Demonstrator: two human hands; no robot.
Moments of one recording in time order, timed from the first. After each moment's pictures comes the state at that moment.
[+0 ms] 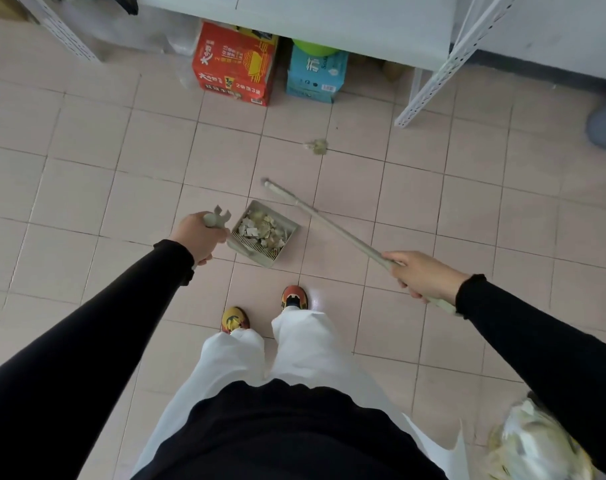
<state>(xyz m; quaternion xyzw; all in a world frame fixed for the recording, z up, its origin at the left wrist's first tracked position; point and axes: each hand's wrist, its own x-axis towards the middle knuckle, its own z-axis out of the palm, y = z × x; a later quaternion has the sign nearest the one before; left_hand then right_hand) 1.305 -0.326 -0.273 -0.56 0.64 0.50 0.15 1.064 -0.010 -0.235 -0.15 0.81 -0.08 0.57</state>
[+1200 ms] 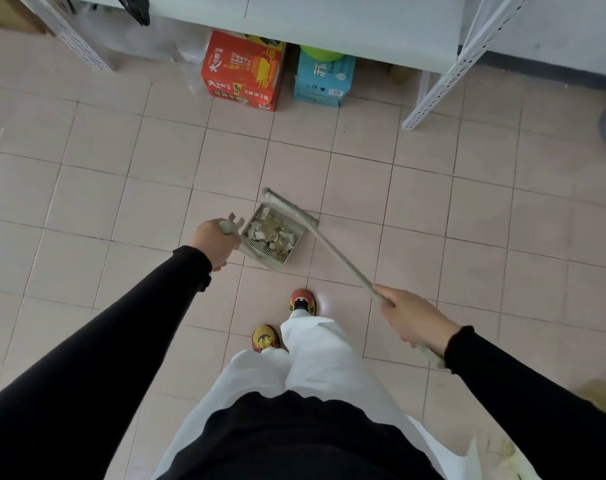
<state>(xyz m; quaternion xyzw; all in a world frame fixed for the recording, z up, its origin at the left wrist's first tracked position) 1.301 -0.321 -0.272 -0.56 0.65 0.49 0.17 1.136 -0.001 -0.227 -0.15 0.81 -0.08 0.56</state>
